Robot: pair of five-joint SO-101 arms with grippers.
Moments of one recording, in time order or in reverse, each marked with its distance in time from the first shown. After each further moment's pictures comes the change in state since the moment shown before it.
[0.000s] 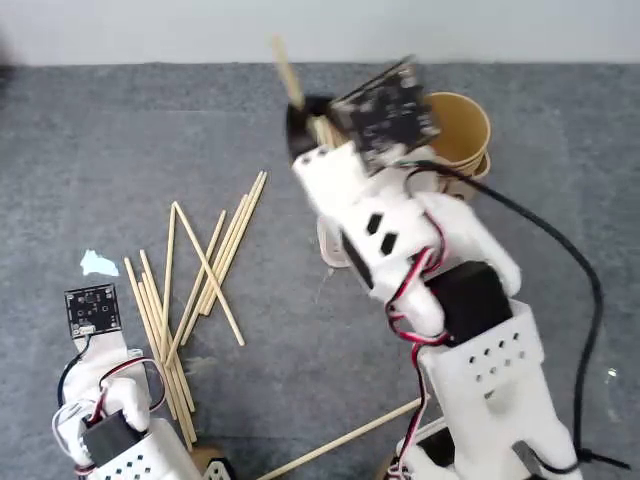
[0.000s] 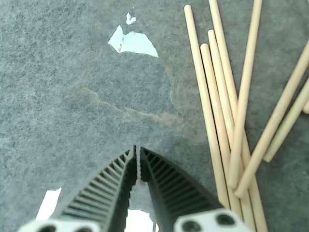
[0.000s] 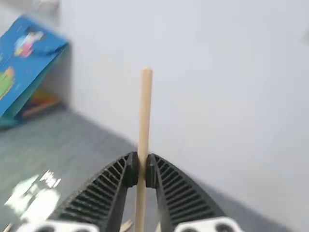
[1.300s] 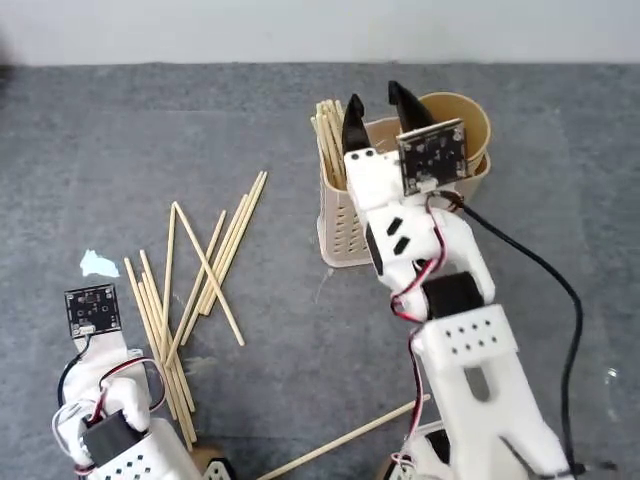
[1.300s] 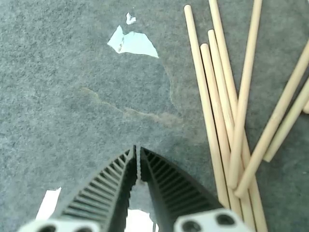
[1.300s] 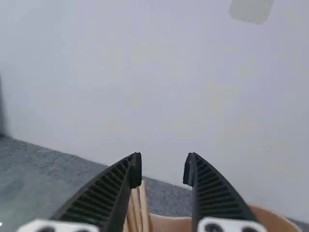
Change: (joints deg) left arm 0.0 0.0 0.0 0.0 0.0; right arm 9.8 -5.7 36.7 -36.5 -4.2
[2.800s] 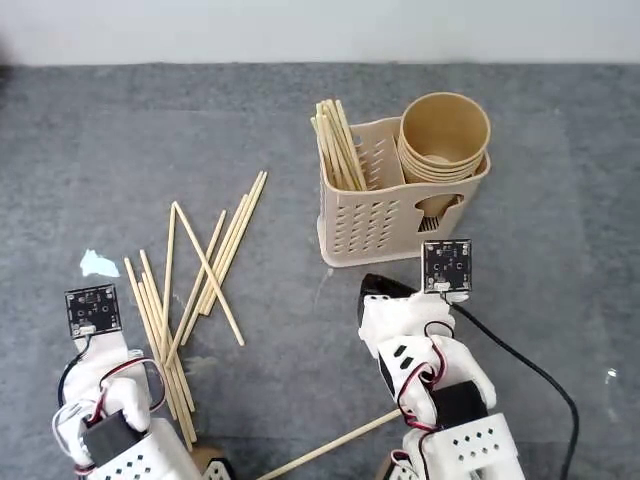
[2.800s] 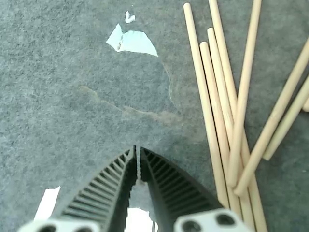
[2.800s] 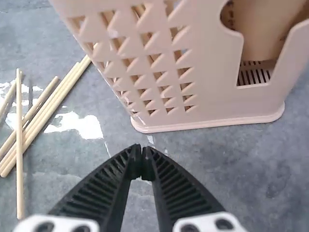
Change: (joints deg) left arm 0.0 0.0 0.0 0.4 0.0; right arm -0.6 -40.9 43.4 31.6 -21.4
